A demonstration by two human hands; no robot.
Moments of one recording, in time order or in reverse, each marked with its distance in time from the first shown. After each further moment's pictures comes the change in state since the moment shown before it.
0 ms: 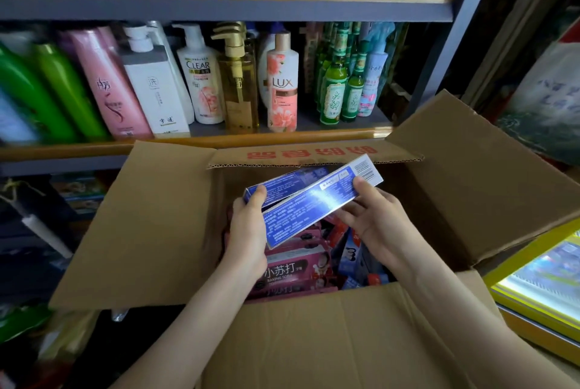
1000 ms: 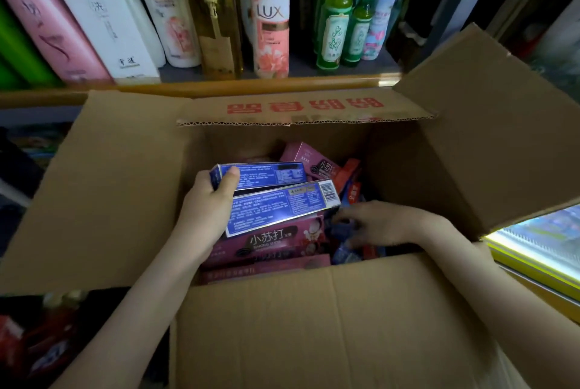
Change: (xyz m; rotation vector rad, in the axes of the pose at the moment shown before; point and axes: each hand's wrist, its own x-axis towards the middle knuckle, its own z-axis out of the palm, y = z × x) left_hand 0.026 -0.017 -0.038 0.592 0.022 0.188; right_hand 0.034 0.019 -0.069 -1.811 -0.696 0.313
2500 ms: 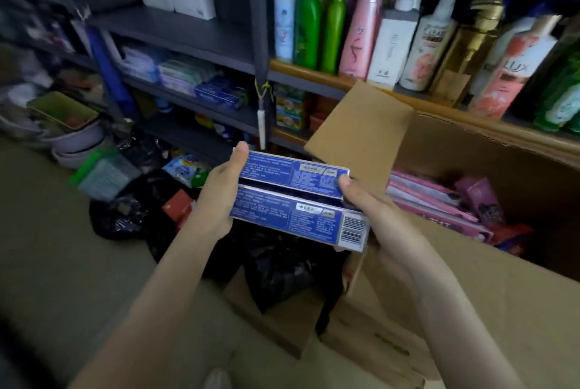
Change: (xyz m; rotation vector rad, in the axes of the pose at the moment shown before) left_hand -0.205 -0.081 -0.212 -0.583 0.466 -0.077; right_hand -0.076 -0.282 0.097 1.085 0.000 -0.458
